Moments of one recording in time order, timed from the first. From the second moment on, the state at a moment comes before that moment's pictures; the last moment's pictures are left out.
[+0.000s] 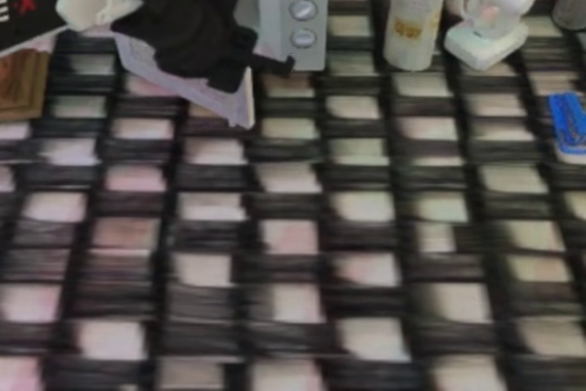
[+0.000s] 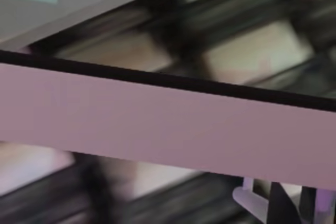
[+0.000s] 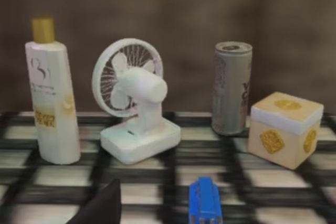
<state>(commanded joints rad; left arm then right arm) -0.45 1.89 1.53 -0.67 0.00 -0.01 0.00 0.00 0.00 0.00 0.00 0.00</state>
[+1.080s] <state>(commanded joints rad) -0.41 1.83 1.45 -0.66 0.06 0.11 0.00 0.00 0.00 0.00 0.00 0.00</state>
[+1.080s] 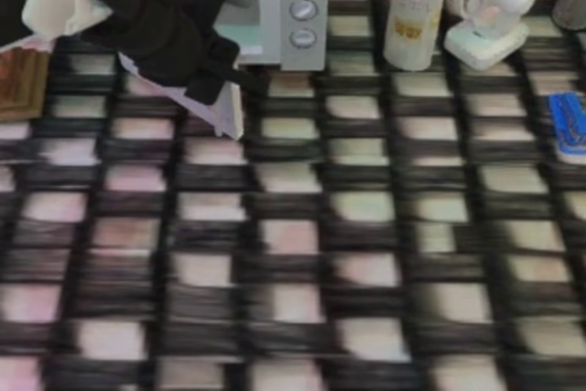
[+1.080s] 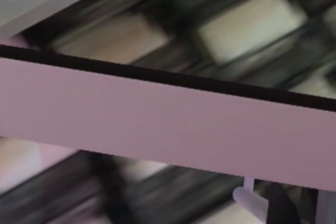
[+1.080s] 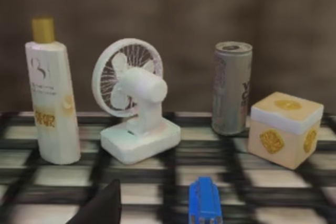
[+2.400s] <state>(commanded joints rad) -0.36 1.80 1.39 -0.67 0.14 0.24 0.00 0.00 0.00 0.00 0.00 0.00</state>
